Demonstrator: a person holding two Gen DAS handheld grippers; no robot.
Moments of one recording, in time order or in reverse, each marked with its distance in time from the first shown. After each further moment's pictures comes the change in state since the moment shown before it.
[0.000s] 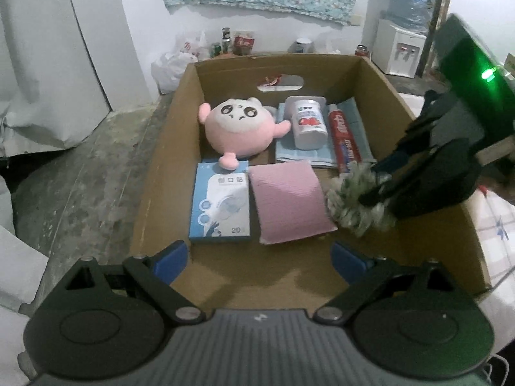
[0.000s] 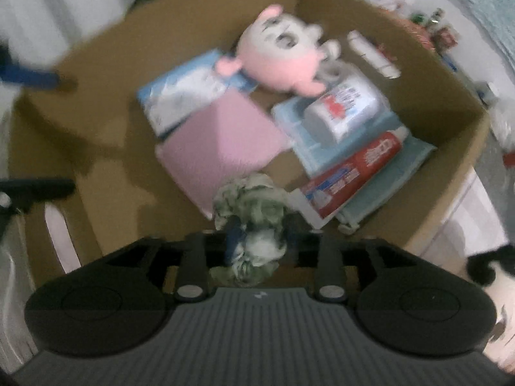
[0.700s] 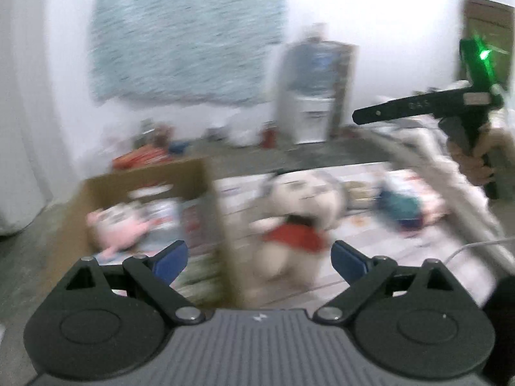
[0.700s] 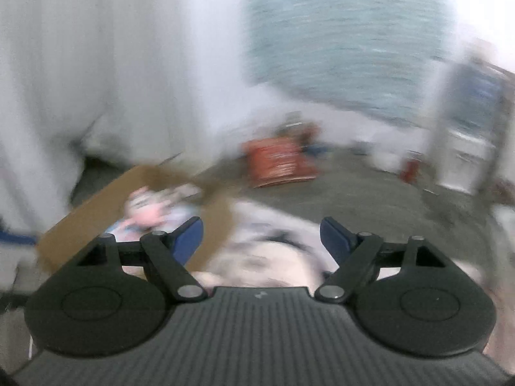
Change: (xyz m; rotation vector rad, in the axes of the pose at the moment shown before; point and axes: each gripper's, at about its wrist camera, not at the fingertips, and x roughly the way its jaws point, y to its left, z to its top) left arm -0.104 -0.169 -0.003 0.147 -0.346 -0.242; right arm -0.260 -0.171 -0.269 0.533 -0.696 -0.239
